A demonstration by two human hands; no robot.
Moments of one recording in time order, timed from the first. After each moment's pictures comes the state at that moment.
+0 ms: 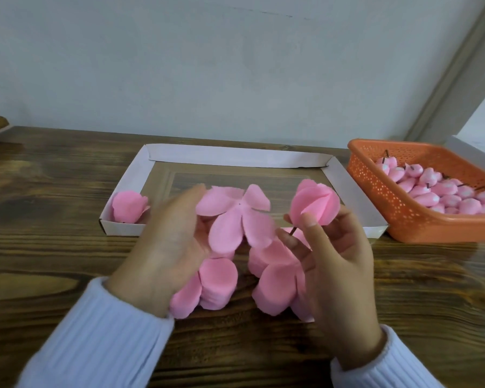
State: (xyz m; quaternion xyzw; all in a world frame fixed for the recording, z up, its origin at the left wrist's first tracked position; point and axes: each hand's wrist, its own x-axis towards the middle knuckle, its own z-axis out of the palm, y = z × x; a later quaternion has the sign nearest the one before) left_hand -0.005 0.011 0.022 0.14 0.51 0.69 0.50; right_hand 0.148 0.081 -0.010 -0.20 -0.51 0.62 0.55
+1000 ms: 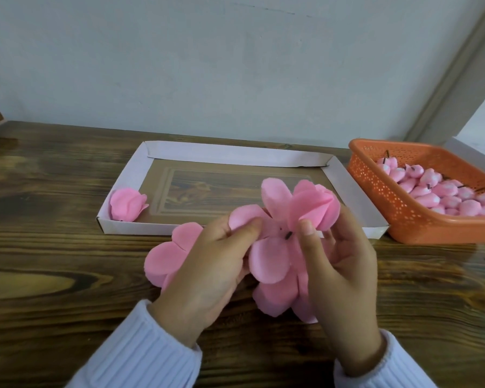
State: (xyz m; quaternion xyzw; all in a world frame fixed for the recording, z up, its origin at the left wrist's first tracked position) left_hand 0.031 0.017 -0.006 0.30 0.47 0.68 0.47; right_hand 0.152 0.079 -0.008 -0.24 -0.70 0.38 0.55
